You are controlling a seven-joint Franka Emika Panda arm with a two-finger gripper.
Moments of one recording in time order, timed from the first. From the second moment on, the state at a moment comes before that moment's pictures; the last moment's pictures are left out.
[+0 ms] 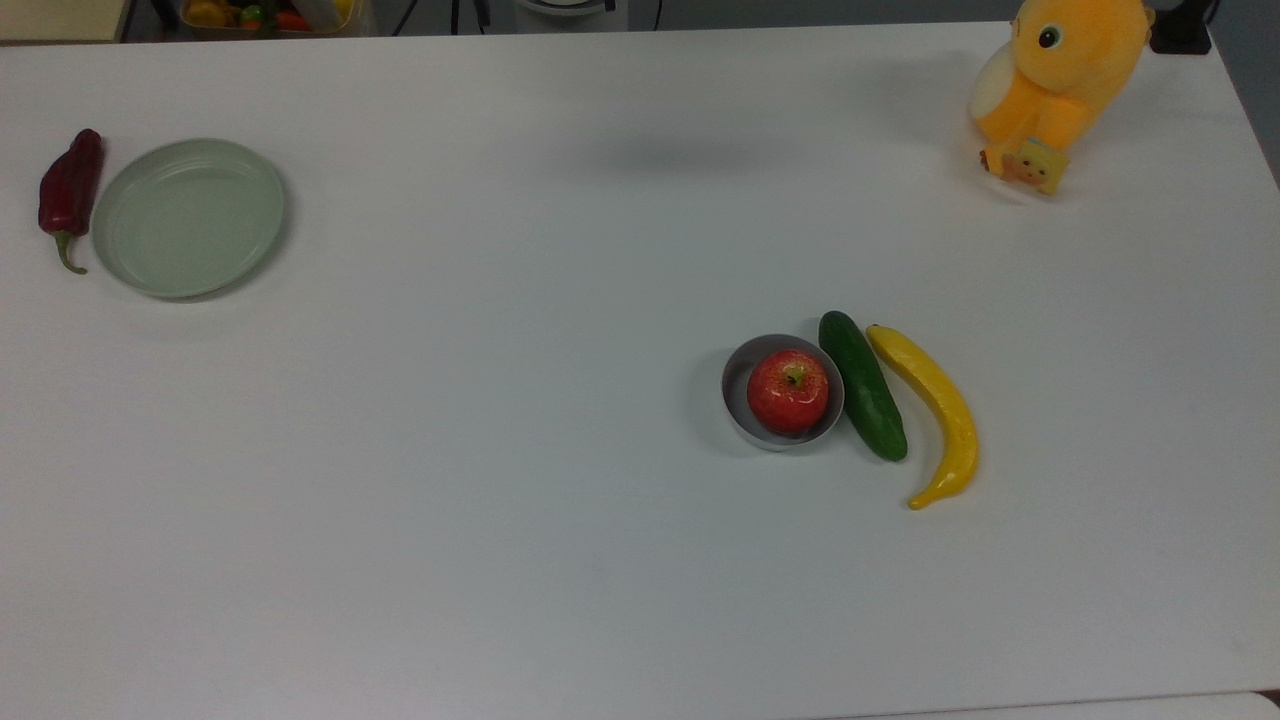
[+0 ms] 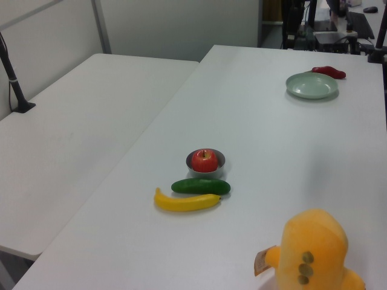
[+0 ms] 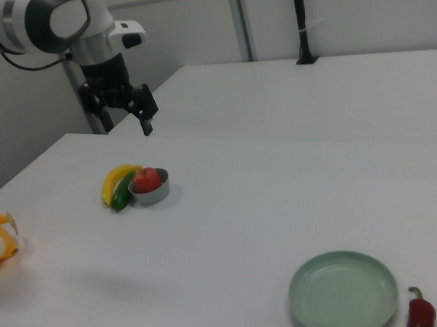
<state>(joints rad) 0.13 -0.05 -0.05 -1.64 0.08 1.67 -0.08</state>
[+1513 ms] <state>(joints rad) 0.24 0.17 0.02 -1.45 0.08 1.76 -0.07</state>
